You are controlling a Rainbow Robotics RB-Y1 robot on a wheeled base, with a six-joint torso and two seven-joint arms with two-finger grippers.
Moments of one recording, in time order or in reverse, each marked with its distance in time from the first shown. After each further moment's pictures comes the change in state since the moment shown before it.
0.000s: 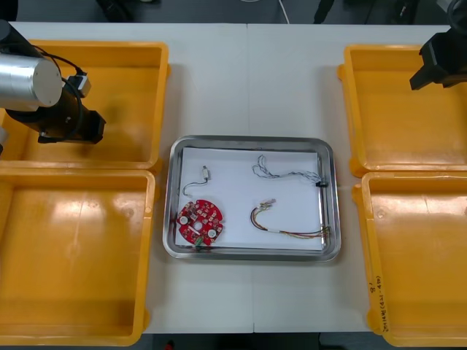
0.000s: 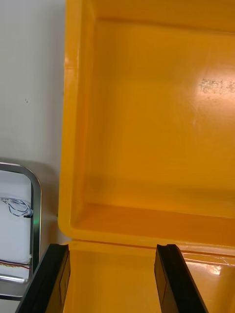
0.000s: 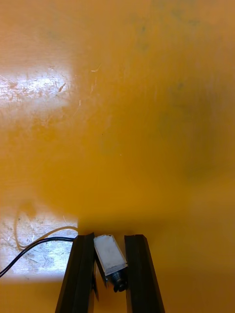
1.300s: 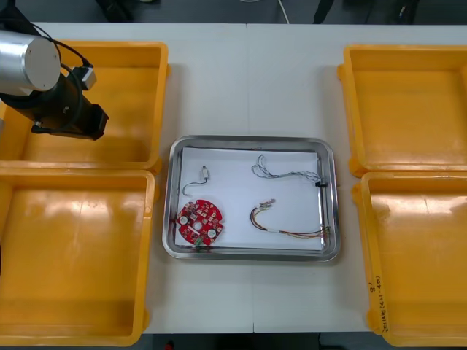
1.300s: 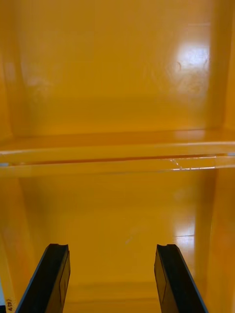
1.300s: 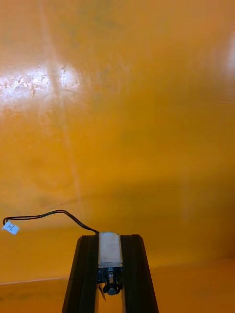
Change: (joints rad) right arm 0.587 -0.082 -0.360 -0.435 -0.101 0.000 -0.056; left arm -0.003 -0.001 0.022 -0.179 0.008 0.212 0.000
